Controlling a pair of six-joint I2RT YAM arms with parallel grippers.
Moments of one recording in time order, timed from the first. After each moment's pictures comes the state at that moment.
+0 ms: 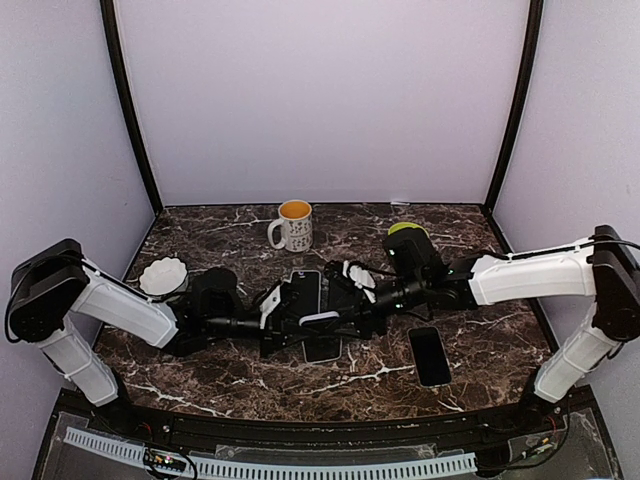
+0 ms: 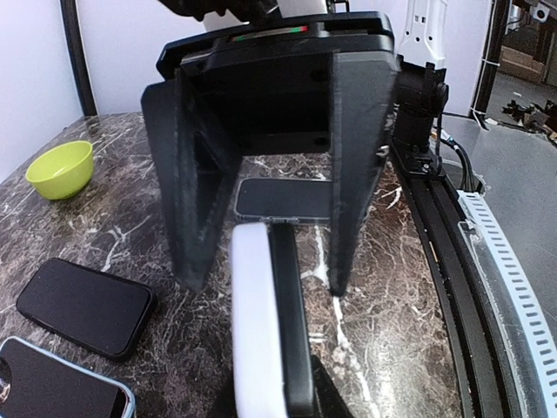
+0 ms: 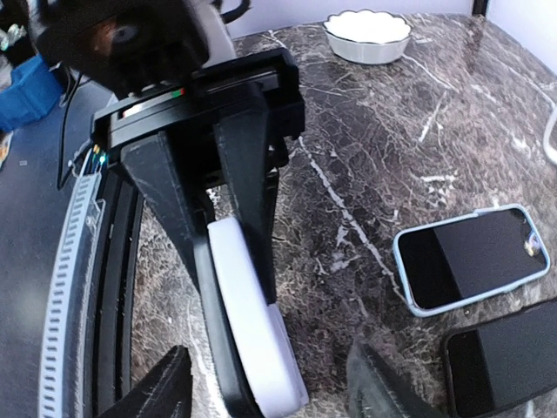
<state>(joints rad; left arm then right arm) -0.89 1.59 0.53 0.76 0.51 0.16 0.90 1.55 0.90 -0.01 -0.58 -0.21</state>
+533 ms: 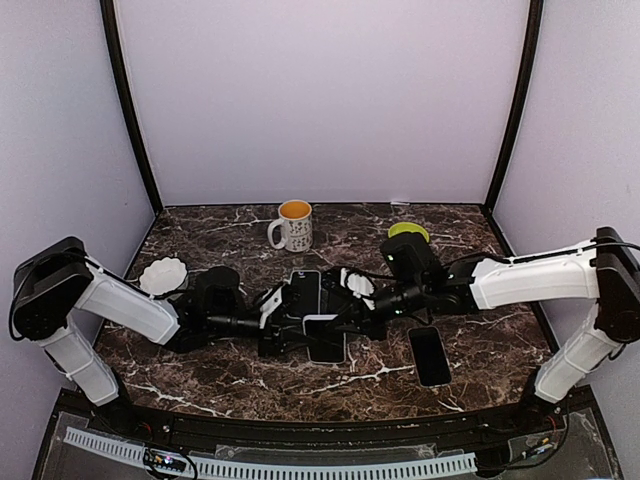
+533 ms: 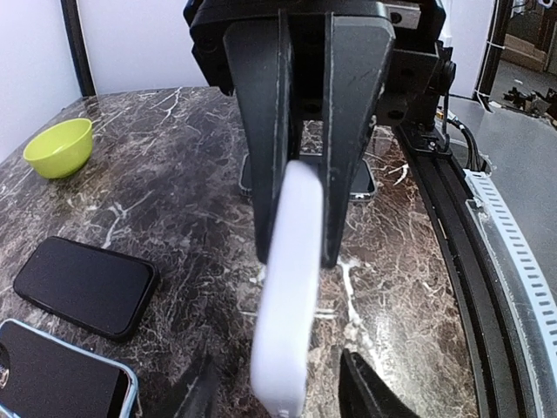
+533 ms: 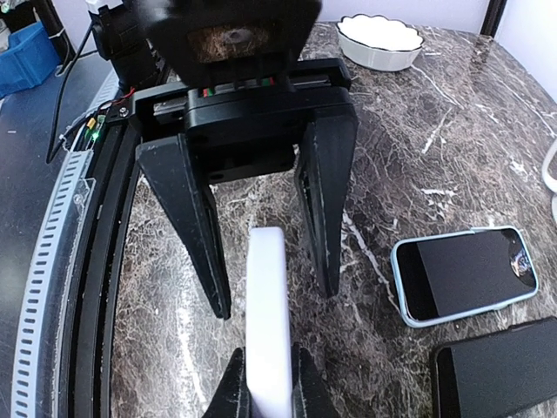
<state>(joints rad) -0.86 1.61 0.54 0.70 0.56 0.20 0.94 1.55 0.90 -0.01 -0.52 -0.30</state>
